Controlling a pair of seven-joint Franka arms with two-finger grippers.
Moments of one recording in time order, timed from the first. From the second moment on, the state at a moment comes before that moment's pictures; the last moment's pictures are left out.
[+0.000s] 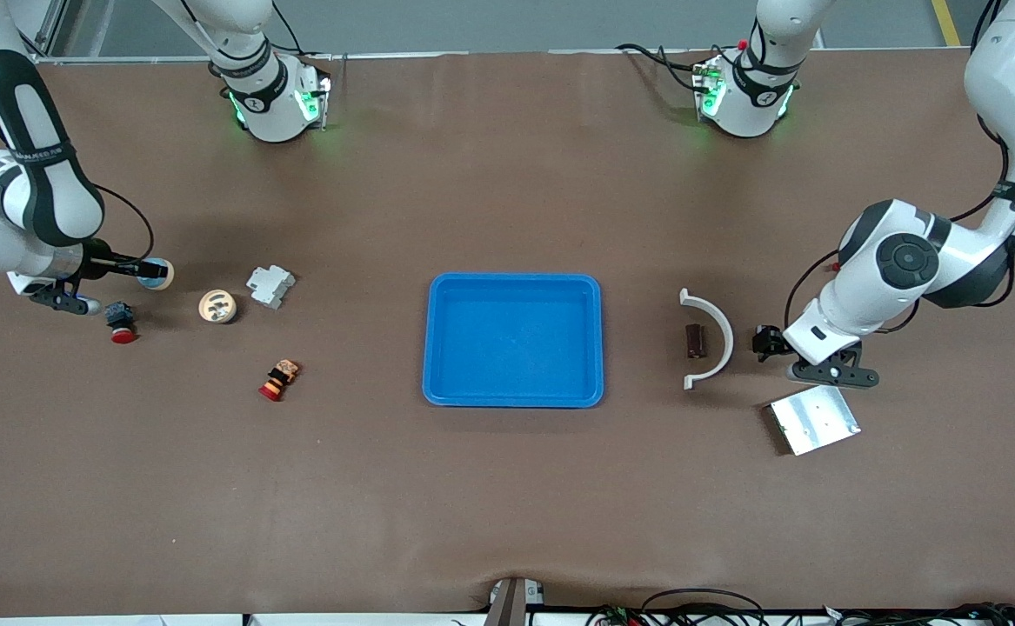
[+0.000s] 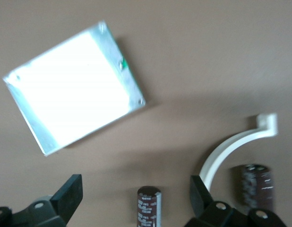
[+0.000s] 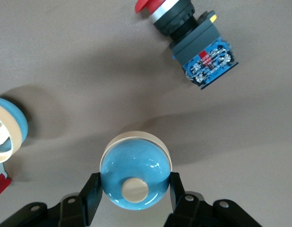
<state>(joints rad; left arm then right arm) 0.84 0.61 -1.00 -2.01 0.76 2.33 -0.44 -0.44 0.28 0.00 -2.27 0.04 2.22 -0.20</state>
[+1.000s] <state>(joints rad) 0.72 0.61 -1.03 -1.79 0.70 2.18 -0.46 -0.41 0.29 0.02 -2.18 0.04 2.11 -0.20</state>
